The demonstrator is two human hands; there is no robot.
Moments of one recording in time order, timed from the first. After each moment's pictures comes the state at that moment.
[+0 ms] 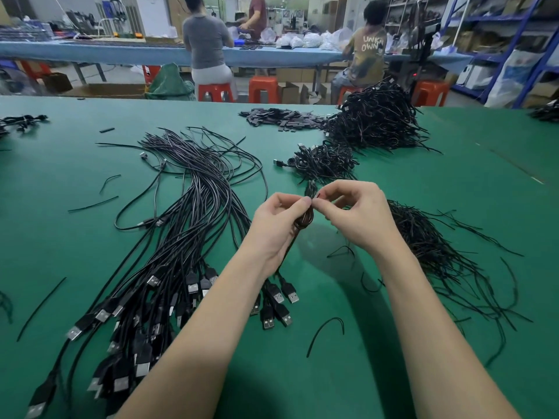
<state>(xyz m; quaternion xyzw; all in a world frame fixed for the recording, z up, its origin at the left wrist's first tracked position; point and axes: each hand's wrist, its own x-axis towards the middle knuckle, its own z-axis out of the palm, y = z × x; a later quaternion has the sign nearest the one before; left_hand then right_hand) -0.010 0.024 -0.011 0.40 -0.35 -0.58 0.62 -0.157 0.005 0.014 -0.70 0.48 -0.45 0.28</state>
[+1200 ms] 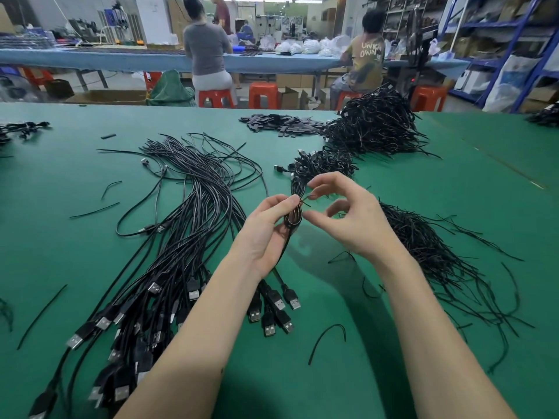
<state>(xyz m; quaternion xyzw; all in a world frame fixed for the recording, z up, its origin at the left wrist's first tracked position) 0.004 0.022 -0.006 0.35 -0.28 -0.63 0.63 -0.158 0.004 0.012 -0.74 0.42 -0.44 0.27</state>
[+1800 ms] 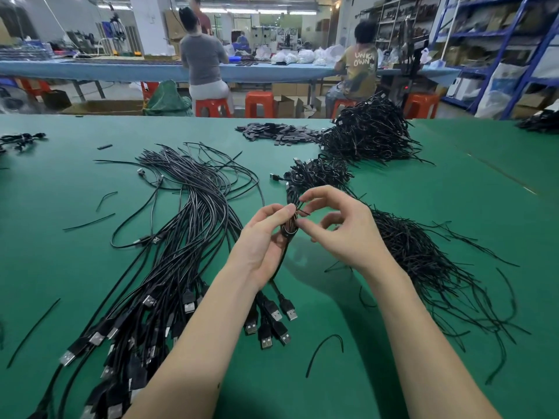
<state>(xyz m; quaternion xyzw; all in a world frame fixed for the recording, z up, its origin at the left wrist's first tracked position) 0.002 0.020 -0.009 0.36 -0.28 -0.63 0.63 -0.154 0.005 0.005 -0.74 0.39 -0.47 0.27</state>
